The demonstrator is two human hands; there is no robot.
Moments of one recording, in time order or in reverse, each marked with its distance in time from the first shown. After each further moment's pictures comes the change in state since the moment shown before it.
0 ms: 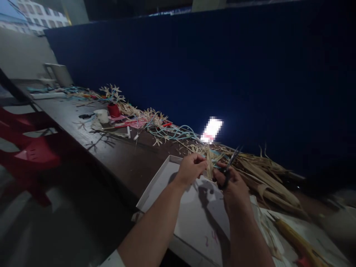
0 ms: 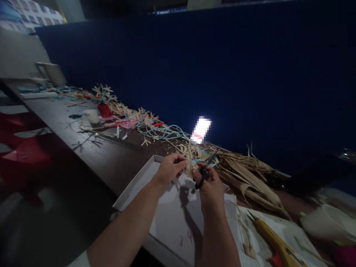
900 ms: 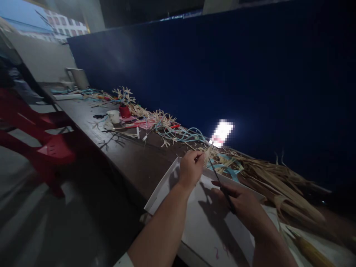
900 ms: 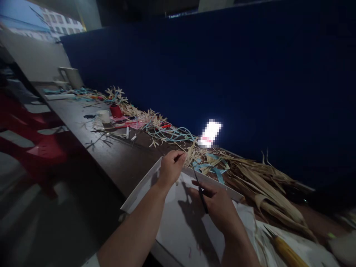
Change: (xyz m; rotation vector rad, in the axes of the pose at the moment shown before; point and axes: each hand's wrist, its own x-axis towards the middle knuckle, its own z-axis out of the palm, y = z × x) left_hand 0.007 0.001 -0.021 0.468 0.390 0.371; right_hand -0.011 -0.025 -0.006 -0.728 -0.417 0.127
